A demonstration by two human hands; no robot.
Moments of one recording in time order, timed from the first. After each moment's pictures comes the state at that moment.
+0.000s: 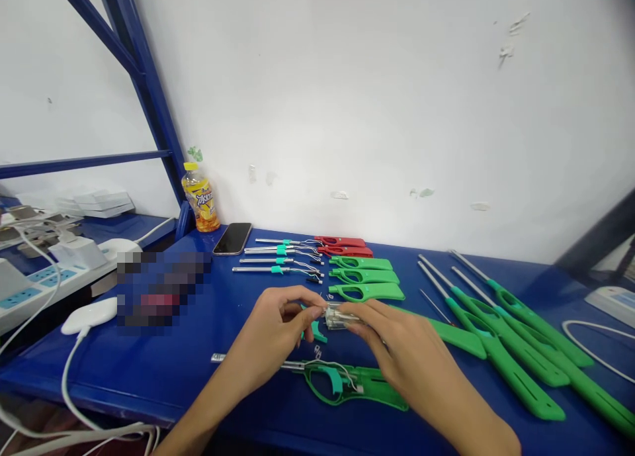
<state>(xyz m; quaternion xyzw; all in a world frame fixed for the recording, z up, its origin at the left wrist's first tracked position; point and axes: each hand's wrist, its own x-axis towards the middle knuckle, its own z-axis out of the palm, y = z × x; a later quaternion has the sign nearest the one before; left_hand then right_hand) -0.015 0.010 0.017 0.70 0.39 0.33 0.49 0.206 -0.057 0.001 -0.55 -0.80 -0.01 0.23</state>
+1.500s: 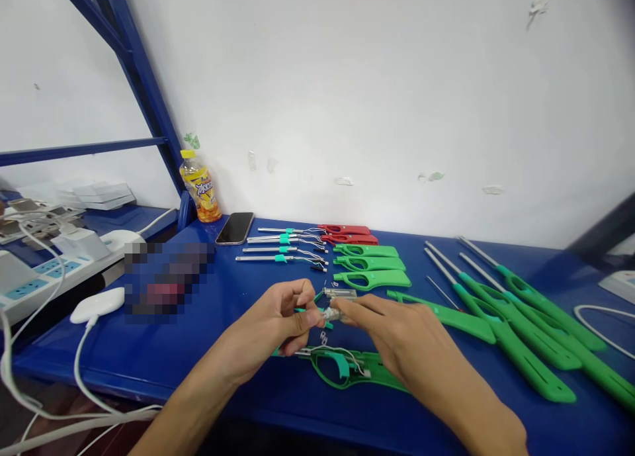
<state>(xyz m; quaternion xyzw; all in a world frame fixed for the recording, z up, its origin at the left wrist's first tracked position) -0.029 0.010 0.015 0.62 0.28 0.27 0.68 0.201 -0.058 -0.002 -0.49 -0.84 -0.11 0.21</state>
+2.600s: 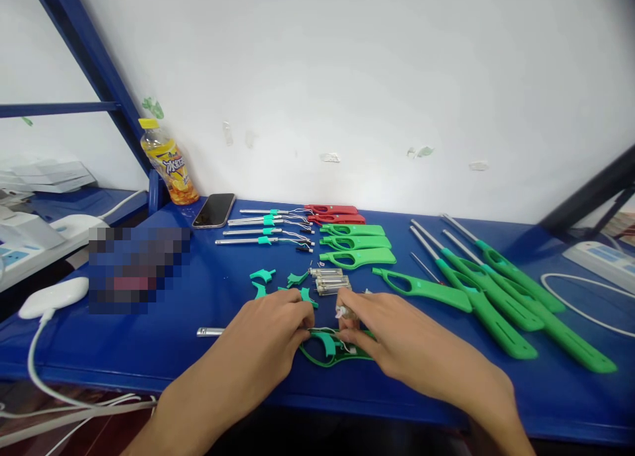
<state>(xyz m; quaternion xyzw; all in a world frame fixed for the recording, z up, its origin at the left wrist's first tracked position) -0.024 -0.006 -0.005 0.91 0.36 0.06 0.19 0.207 -0.074 0.009 -0.55 -0.80 0.21 0.12</state>
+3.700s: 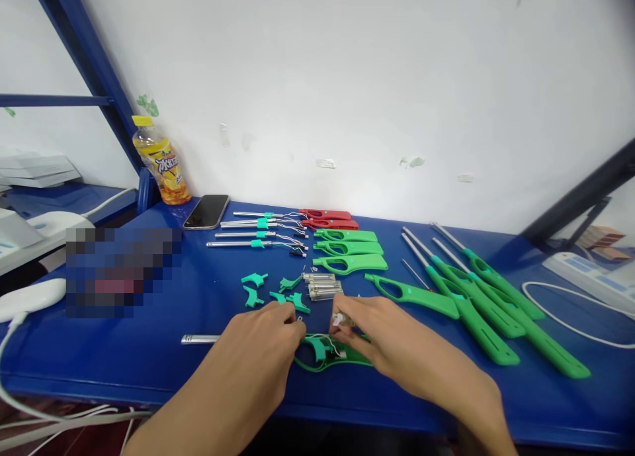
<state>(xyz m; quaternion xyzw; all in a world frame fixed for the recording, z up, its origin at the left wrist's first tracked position) -0.021 -0.025 -0.001 0.92 0.36 0.01 0.11 0.210 -0.071 0.010 -0.53 -0.80 0.22 0.15</state>
